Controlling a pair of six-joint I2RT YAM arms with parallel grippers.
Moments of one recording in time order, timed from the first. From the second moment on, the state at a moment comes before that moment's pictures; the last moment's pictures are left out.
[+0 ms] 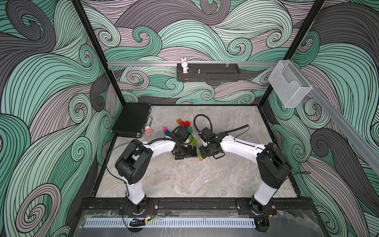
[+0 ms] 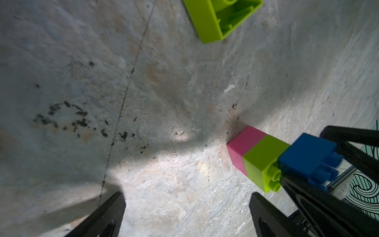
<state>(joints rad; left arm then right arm) -0.63 1.78 1.08 -0.54 0.32 -0.63 0.74 1.76 1.19 -0.72 0.04 0.35</state>
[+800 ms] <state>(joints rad) -0.42 1.30 0.87 -0.60 -0.03 -0.72 0.71 2.04 1.44 -0.63 -0.06 -0.04</state>
